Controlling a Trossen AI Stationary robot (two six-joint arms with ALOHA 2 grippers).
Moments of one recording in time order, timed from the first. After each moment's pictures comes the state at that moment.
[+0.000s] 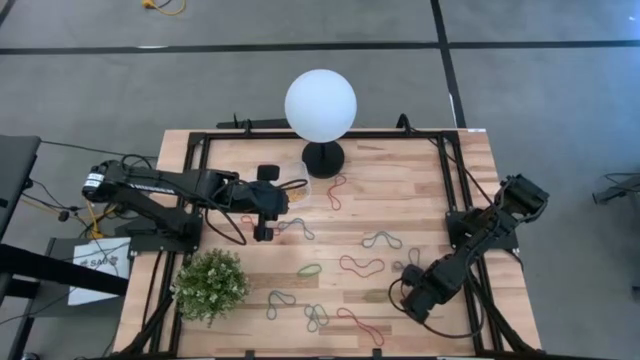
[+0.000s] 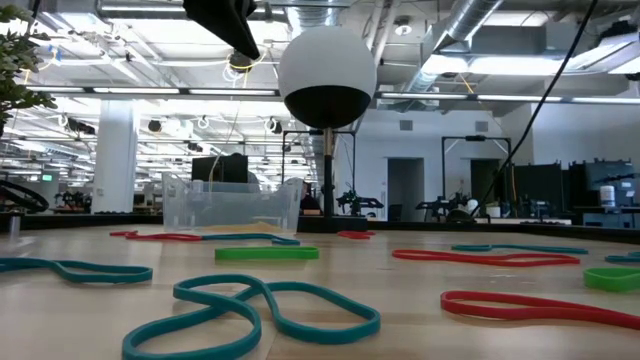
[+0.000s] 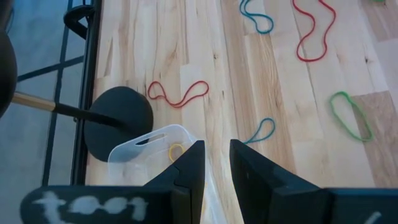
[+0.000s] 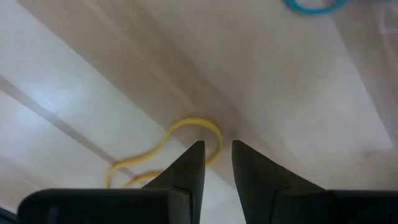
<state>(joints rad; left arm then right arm) -0.10 1.33 1.25 -0.79 -0.30 0.18 0.81 1.65 0.85 -0.75 -0.22 1.46</state>
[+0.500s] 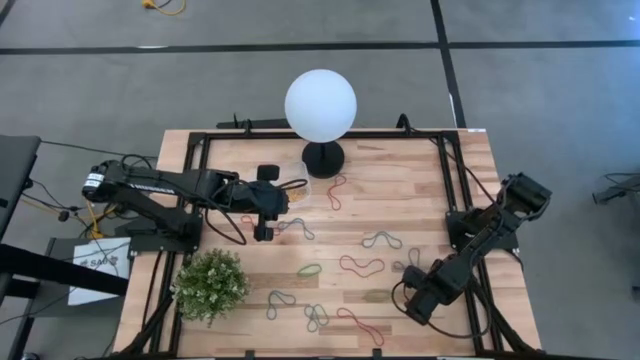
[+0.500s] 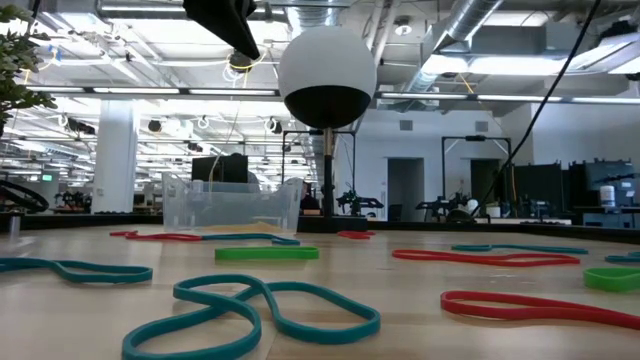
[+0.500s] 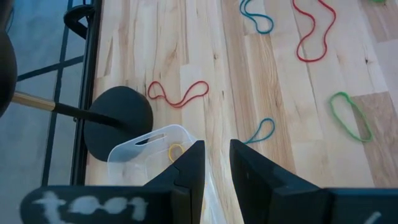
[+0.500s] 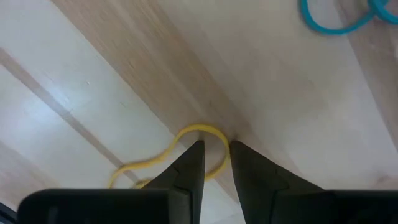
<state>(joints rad) -0.10 1.33 1.25 -0.79 -0.30 0.18 0.82 1.64 0.80 -0.70 -0.14 1.42</state>
